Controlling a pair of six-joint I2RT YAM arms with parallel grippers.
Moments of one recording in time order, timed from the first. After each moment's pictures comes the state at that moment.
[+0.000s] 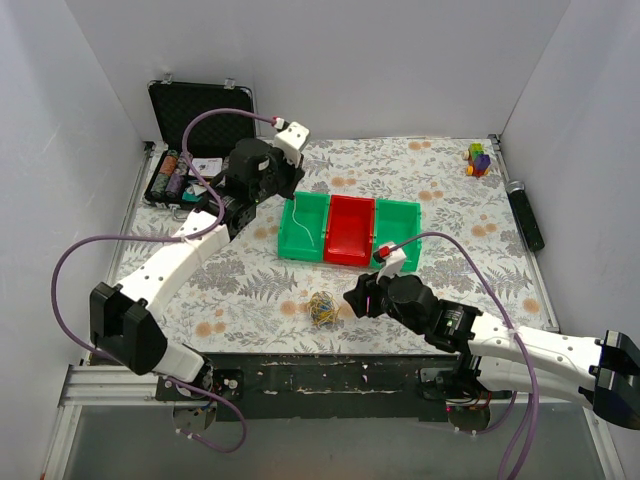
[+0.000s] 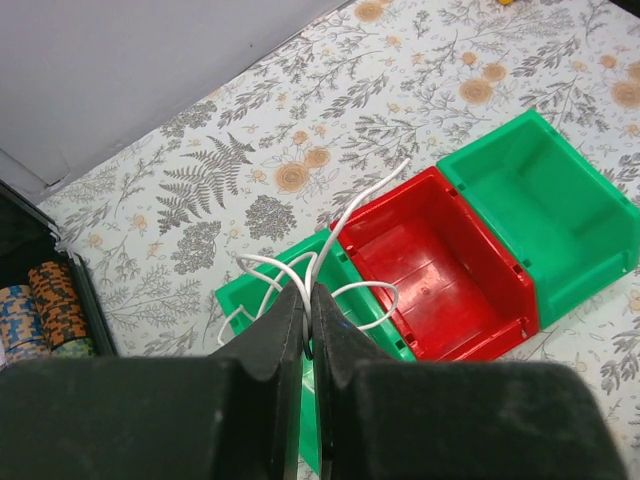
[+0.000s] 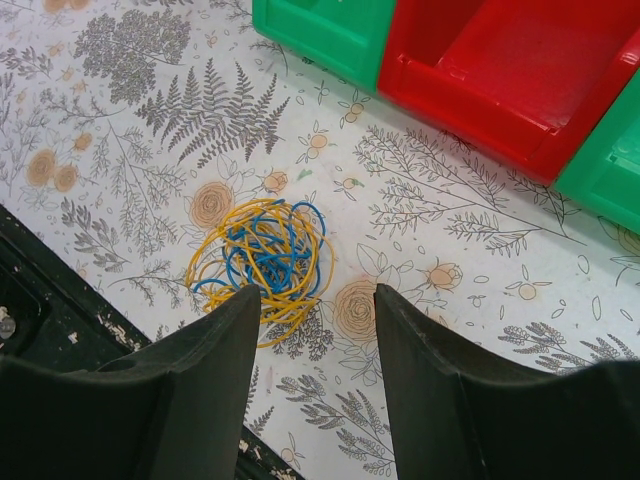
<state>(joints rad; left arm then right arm) -0.53 1.44 1.34 -0.19 0.10 0.11 1.12 0.88 0.44 0.01 0.32 0.52</state>
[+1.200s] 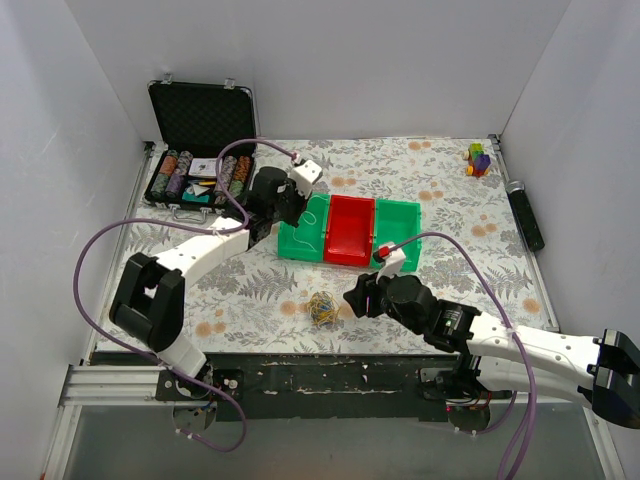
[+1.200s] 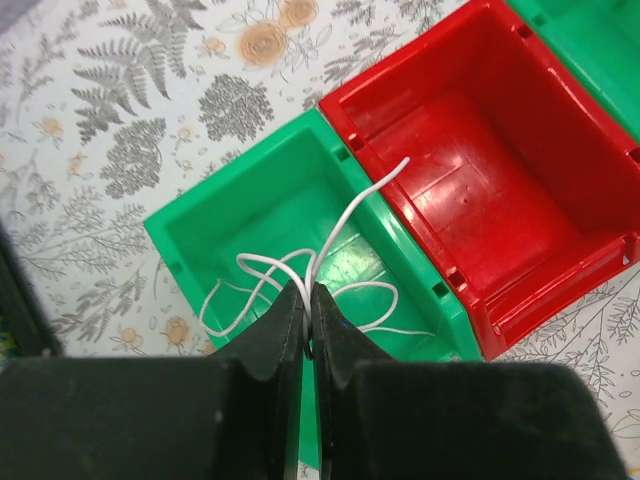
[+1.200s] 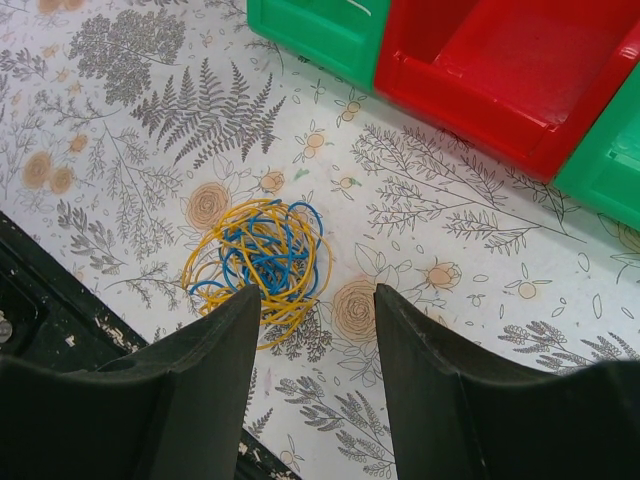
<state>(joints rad) -0.53 1.58 1.12 -0.03 0.11 0.20 1.12 0.89 0.43 0.02 0.33 0.53</state>
